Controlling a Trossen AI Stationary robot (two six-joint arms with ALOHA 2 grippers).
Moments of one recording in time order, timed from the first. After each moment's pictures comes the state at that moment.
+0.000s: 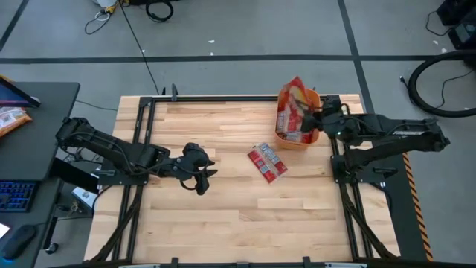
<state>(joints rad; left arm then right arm) -0.34 1.23 0.99 -0.42 -0.48 -0.64 -0.01 0.80 0.90 -0.77 0.83 0.99</state>
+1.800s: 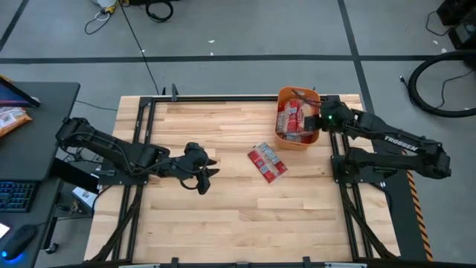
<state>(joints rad) -0.34 1.24 0.99 -0.36 -0.49 -0.64 -0.53 0.72 0.67 -0.78 0.32 0.79</state>
